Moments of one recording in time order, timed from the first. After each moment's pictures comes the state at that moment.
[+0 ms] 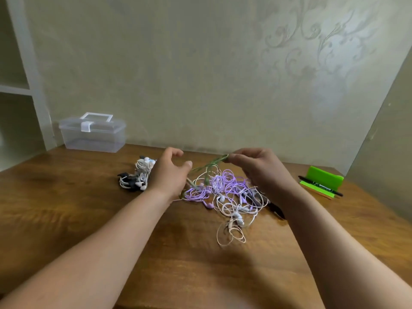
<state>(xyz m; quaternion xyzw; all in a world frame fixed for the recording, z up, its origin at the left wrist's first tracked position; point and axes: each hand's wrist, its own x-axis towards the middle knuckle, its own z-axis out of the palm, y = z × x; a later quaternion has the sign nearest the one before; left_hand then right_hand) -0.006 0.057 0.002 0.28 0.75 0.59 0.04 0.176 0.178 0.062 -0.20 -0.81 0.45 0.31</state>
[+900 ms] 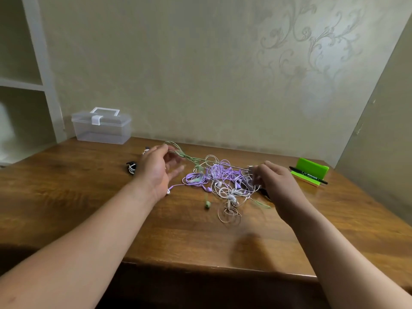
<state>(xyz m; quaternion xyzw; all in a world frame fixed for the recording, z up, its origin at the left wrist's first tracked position) 0.023 0.003 0.020 0.14 0.46 0.84 0.25 0.242 0.153 0.025 -0.28 -0.73 0.50 0.37</state>
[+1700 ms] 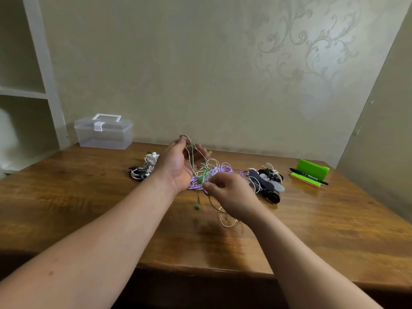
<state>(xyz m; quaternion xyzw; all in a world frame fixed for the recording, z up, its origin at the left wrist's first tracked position) 0.047 0.031 0.048 0.16 0.35 0.86 0.33 0.184 0.114 0.002 -0.21 -0.88 0.34 0.26</state>
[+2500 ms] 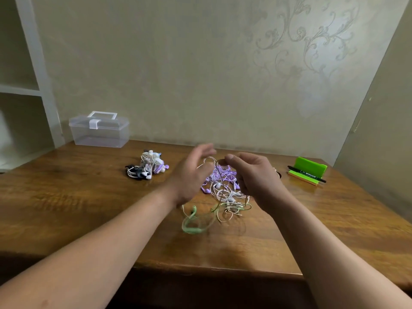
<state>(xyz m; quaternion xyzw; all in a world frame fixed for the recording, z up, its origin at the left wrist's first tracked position) 0.062 0.020 0.017 0.51 0.63 0.57 0.15 0.214 0.132 0.042 -0.18 -0.75 0.53 0.34</state>
